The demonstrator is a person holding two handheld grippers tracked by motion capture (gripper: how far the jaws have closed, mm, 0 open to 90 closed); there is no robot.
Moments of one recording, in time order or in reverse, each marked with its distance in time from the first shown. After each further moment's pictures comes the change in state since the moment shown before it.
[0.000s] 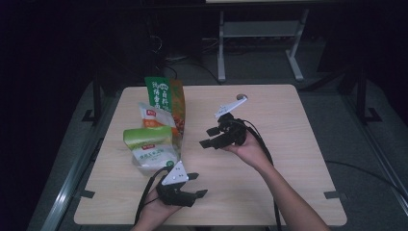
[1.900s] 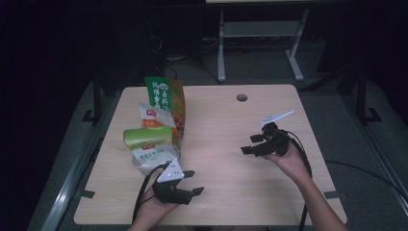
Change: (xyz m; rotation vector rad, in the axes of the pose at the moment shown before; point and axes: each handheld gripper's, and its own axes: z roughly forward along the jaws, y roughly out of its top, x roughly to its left) left arm 0.007 -0.002 -0.007 -0.016 0.015 -0.033; right arm -0.040 -0.092 -0.072 0.022 -0.163 0.177
